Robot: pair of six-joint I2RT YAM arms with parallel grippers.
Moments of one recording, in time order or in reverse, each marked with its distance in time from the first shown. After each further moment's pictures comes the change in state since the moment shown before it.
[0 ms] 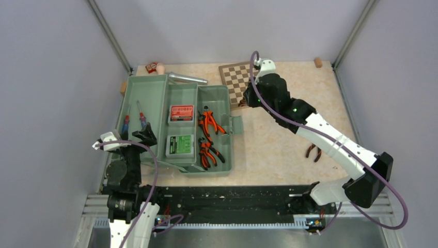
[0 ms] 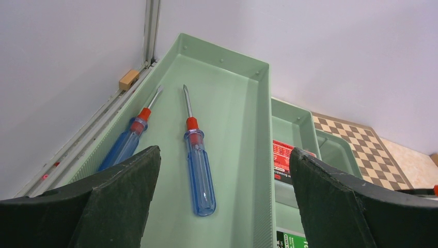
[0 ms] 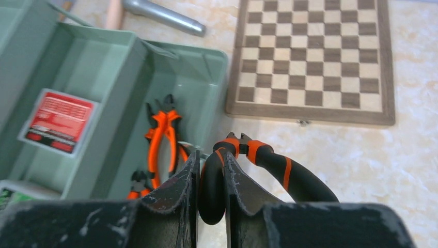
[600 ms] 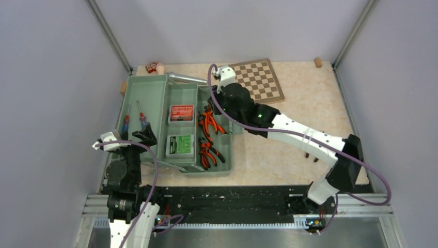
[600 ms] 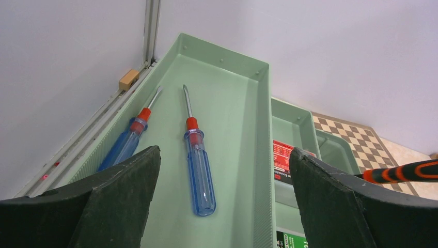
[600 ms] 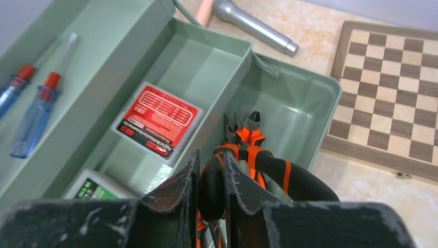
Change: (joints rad) left arm 0.000 0.000 0.000 0.000 0.000 0.000; right arm 0.269 0.204 0.158 0.174 0.044 -0.035
